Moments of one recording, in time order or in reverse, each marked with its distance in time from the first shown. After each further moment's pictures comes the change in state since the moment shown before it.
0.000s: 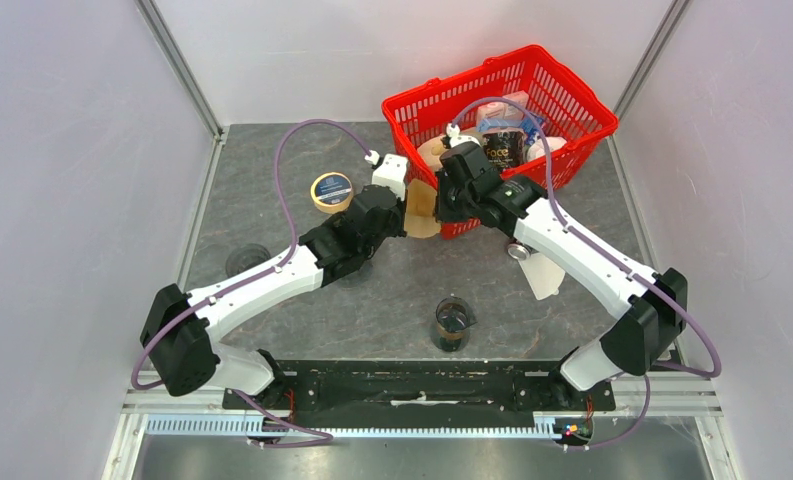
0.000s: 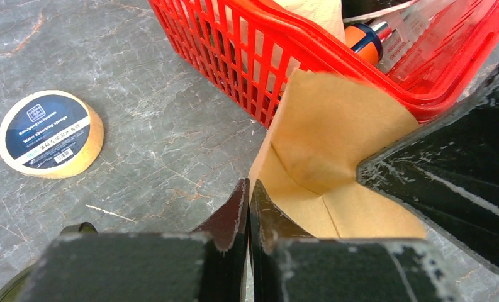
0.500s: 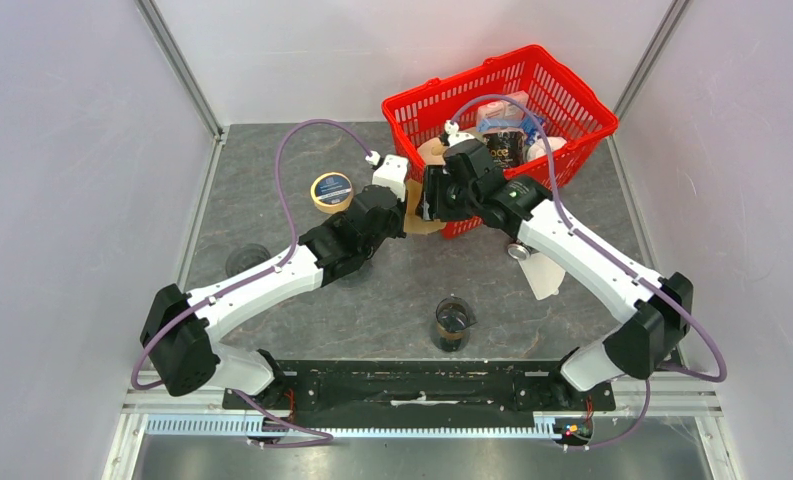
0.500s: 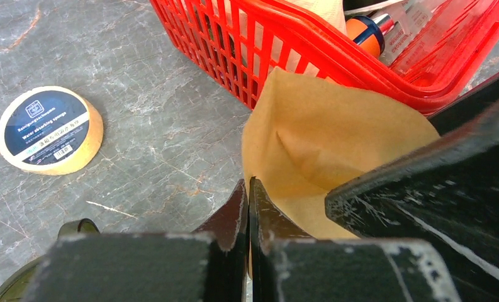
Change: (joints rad) left arm 0.000 0.000 0.004 -0.021 0.008 -0.001; right arm -0.001 -0.003 0.016 0.026 -0.093 -0.009
